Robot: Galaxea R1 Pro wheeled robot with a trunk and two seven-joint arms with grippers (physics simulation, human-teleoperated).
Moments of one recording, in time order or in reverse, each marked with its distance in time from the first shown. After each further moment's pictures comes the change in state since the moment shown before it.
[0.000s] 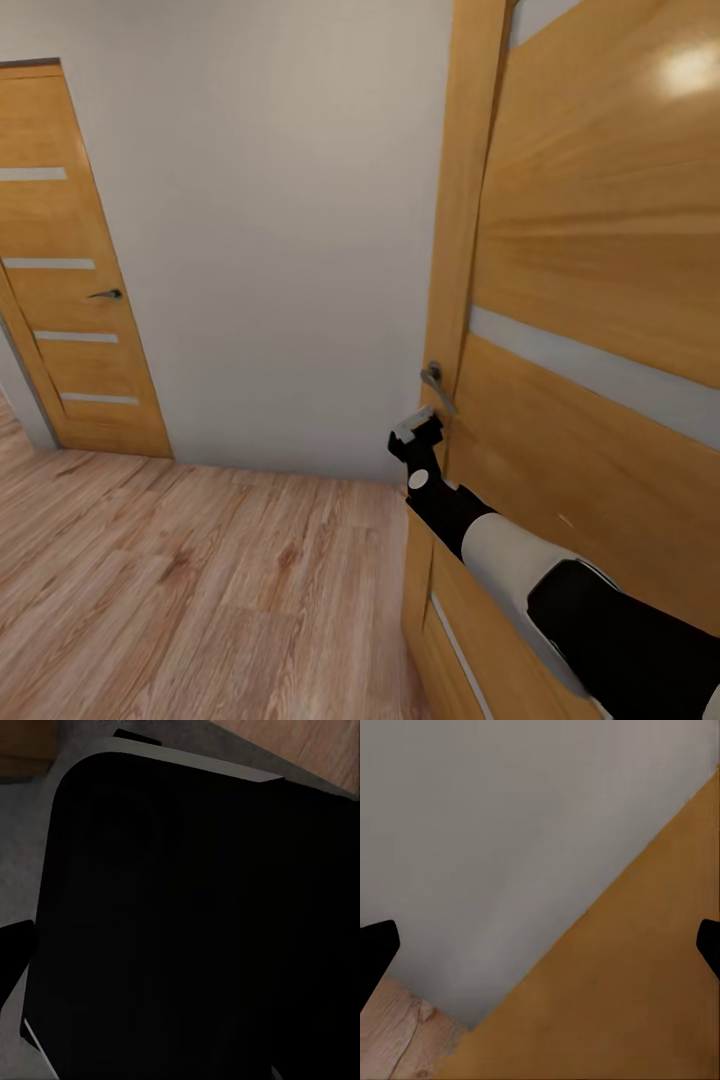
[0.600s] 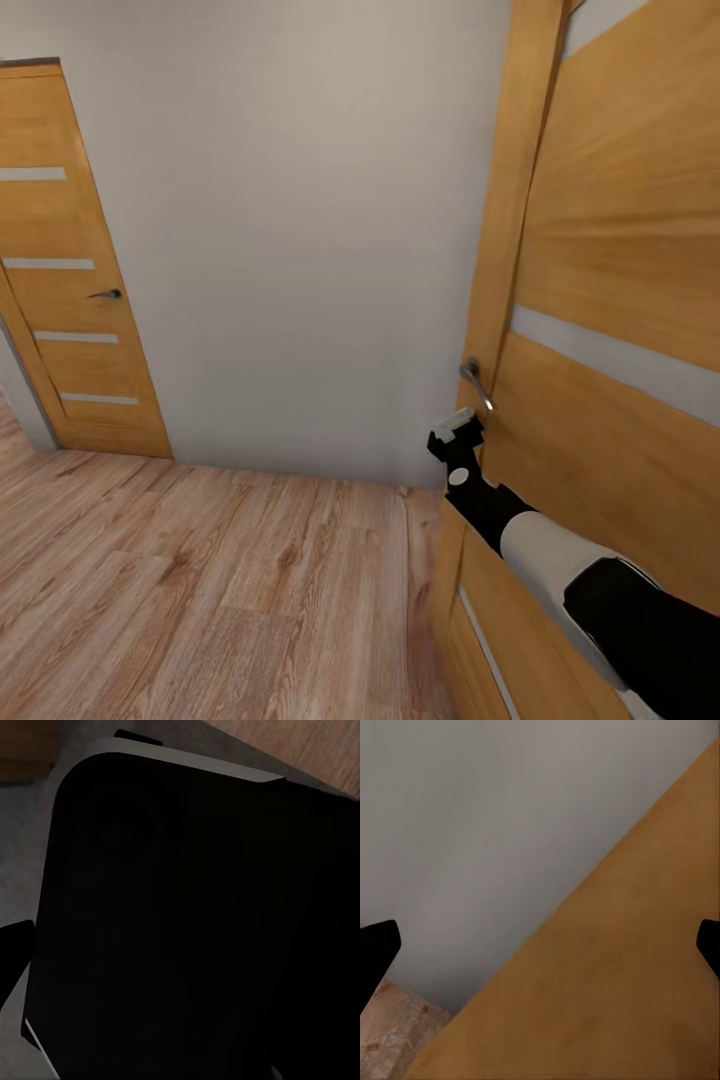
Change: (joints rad) left arm 0.000 0.001 0.000 0.000 0.000 0.000 0.000; right arm 0.000 -0.135 0.017 -0.002 -0.069 -0.005 0.008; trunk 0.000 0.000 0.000
